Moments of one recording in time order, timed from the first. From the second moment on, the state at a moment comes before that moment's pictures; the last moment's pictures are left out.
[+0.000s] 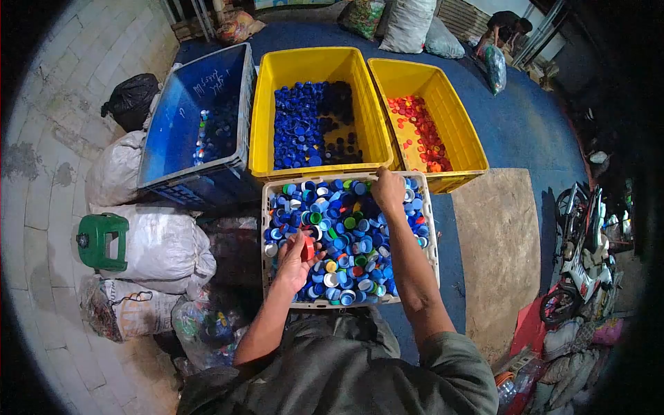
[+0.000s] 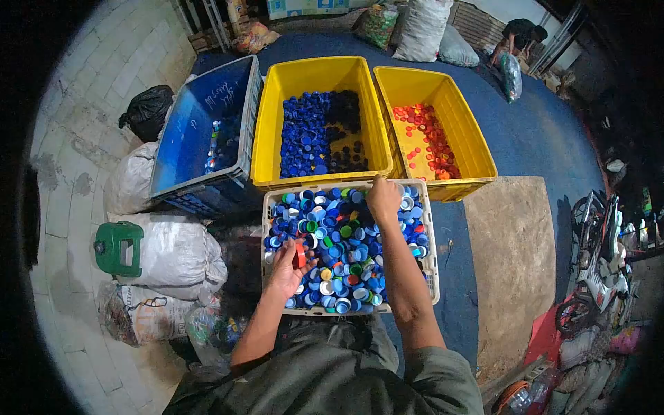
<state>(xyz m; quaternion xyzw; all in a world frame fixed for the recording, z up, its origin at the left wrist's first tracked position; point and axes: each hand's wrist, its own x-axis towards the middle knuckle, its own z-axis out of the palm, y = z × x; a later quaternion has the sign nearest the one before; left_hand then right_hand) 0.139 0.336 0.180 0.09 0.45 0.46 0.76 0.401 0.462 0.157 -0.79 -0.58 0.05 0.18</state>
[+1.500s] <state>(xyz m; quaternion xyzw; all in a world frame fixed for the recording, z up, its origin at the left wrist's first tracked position) 0.122 0.331 0.196 0.14 0.31 0.36 0.87 0.289 0.306 0.237 -0.63 -0.70 0.25 0.22</state>
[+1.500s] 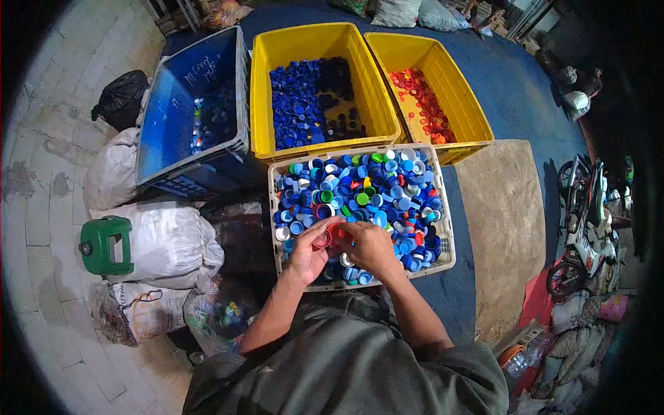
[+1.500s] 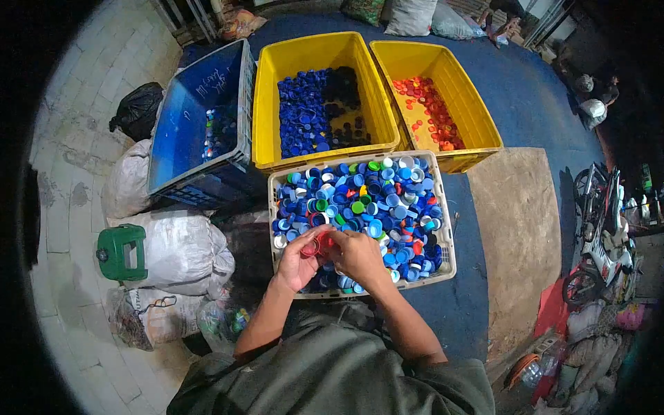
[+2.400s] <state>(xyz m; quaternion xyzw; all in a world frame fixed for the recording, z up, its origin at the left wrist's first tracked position) 0.101 0.358 0.180 0.06 0.27 0.31 0.91 0.334 0.253 0.206 -0.44 0.05 0.61 0.66</state>
